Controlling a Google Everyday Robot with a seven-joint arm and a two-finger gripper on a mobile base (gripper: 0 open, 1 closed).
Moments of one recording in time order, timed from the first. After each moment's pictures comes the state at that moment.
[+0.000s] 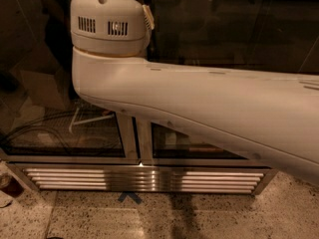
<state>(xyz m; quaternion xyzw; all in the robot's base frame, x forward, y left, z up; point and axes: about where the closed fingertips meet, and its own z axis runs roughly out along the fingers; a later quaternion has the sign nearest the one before) 0.615 0.058 1.017 -0.16 0.78 -0.11 0.60</state>
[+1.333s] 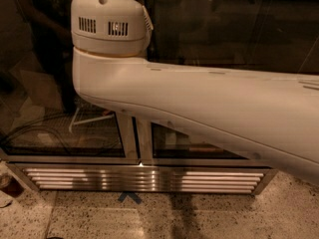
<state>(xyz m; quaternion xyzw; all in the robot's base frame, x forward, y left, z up) 0.615 0.058 1.017 -0.16 0.78 -0.11 0.60</state>
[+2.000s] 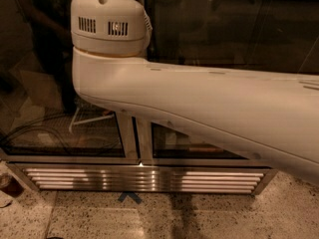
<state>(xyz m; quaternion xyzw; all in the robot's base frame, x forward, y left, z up) 0.615 0.058 1.017 -0.16 0.78 -0.11 0.60</state>
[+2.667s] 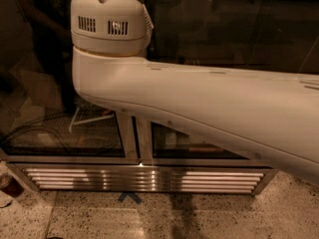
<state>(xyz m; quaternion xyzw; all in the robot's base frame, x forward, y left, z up) 0.615 0.056 1.019 -0.16 0.78 -0.12 0.60</state>
